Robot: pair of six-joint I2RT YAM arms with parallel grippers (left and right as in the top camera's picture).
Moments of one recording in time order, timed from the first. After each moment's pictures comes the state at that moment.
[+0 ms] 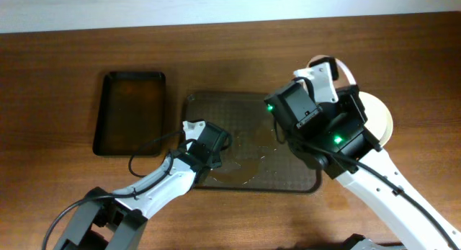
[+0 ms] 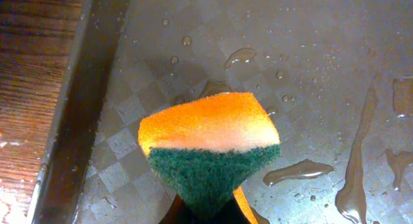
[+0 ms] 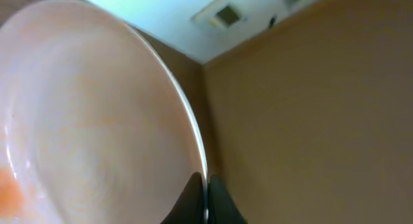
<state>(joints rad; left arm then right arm) -0.61 1.64 0.79 -0.32 -0.30 -0.70 0.62 1.35 1.39 -1.08 1.22 0.02</state>
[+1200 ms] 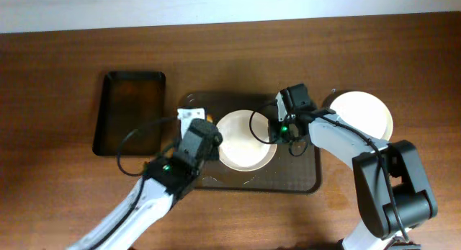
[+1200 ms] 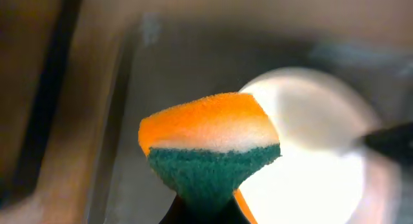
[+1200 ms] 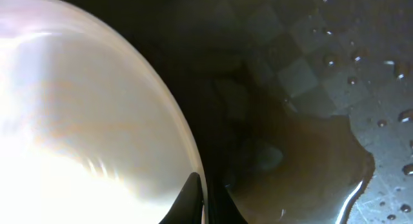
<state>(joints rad) -0.61 1.32 0.79 -0.28 -0.30 -0.52 0.28 1.82 0.99 -0.40 -0.20 0.26</state>
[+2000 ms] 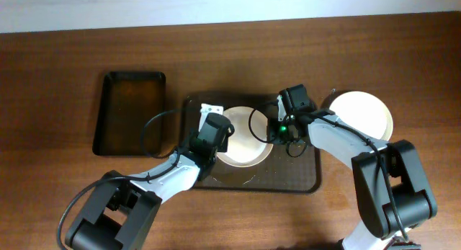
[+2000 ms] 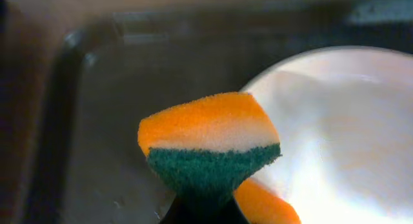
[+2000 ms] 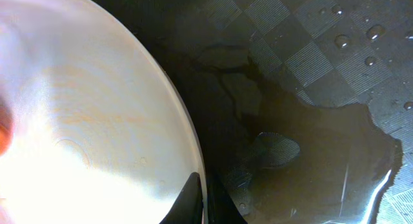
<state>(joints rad) -0.59 1.75 0.79 0.15 -0.35 -0.27 0.28 1.82 0.99 -0.39 -0.23 0.35</state>
